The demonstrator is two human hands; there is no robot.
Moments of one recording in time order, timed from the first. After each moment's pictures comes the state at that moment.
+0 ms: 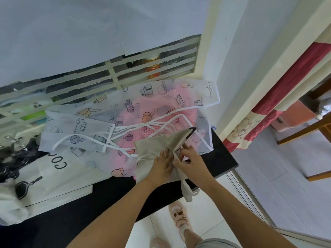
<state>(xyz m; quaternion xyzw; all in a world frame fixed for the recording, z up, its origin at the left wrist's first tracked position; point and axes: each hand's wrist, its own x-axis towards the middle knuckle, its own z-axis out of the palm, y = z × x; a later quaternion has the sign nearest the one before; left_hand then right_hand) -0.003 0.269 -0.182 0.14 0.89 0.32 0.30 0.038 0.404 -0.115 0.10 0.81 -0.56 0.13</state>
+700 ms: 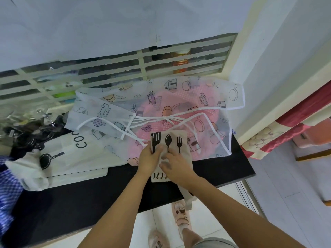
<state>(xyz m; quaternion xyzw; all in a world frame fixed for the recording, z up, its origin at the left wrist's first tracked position) -0.011 0.205 -0.168 -0.14 0.81 0.55 0.13 0.018 0.328 -0.150 -0.07 0.91 -0.36 0.20</state>
